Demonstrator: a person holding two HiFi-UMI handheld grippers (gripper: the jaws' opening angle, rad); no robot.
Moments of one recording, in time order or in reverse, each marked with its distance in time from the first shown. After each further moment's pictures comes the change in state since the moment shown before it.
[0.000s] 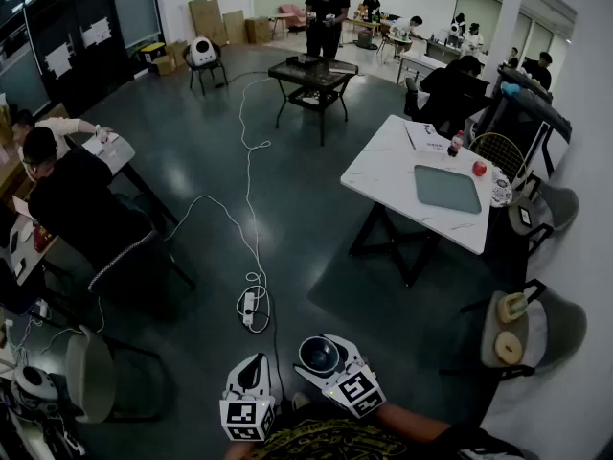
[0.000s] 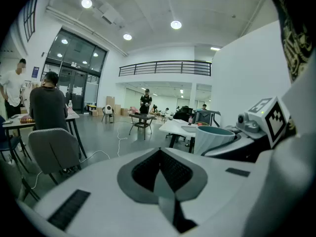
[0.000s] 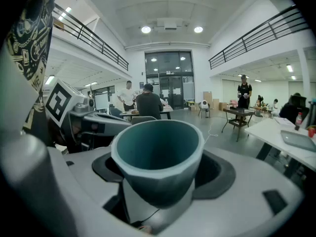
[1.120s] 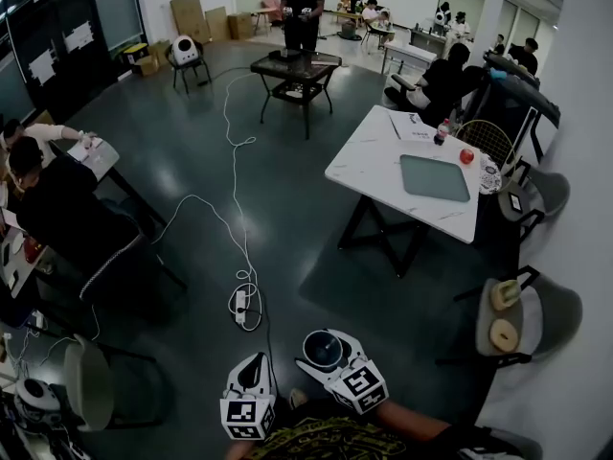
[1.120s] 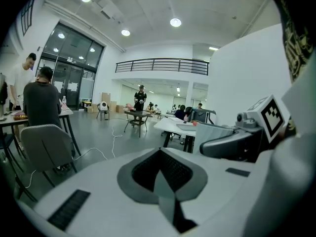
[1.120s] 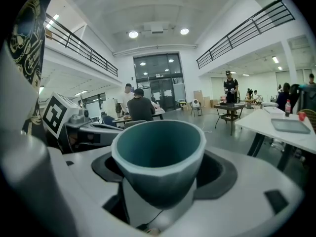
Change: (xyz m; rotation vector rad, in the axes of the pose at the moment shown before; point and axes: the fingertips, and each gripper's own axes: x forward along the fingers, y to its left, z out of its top) left arm 0.016 -0.018 -0.005 -0.010 0.027 -0.051; right arm -0.018 -0.031 0.001 0.103 -0.031 -0.086
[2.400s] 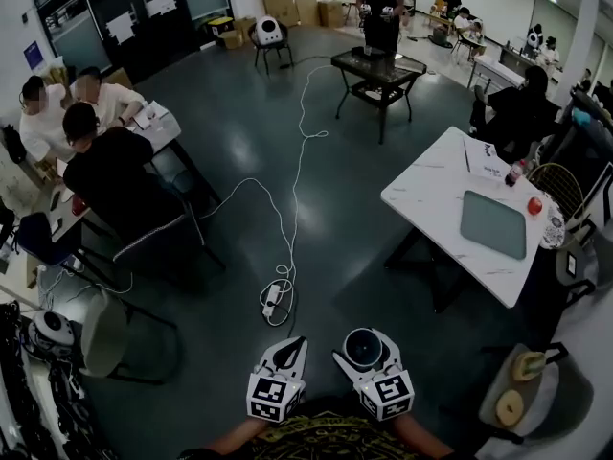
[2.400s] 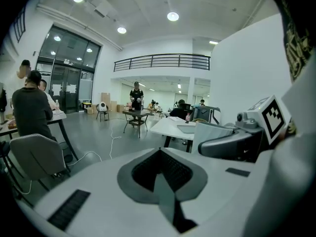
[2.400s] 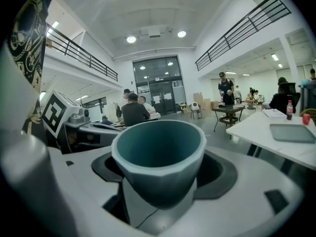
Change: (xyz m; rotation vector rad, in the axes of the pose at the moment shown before) left arm 0.124 -0.066 0.064 0.024 0.029 0.031; right arm -0.012 -0.145 0.051 0.015 -0.040 0.018
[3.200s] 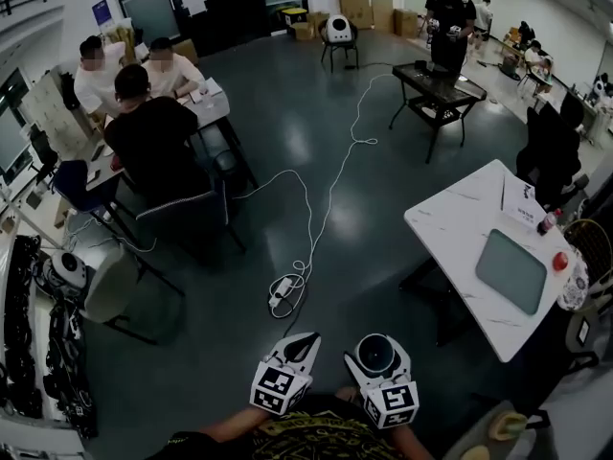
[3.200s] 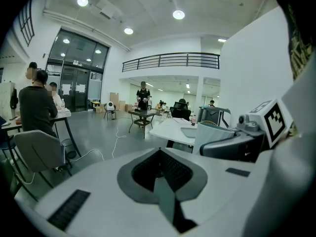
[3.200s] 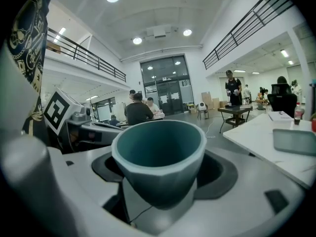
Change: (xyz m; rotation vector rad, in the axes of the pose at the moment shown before) left arm 0.060 -0.053 0.023 -0.054 -0.005 0.110; right arm -0.018 -0.085 0.002 -0.035 0.013 0.130
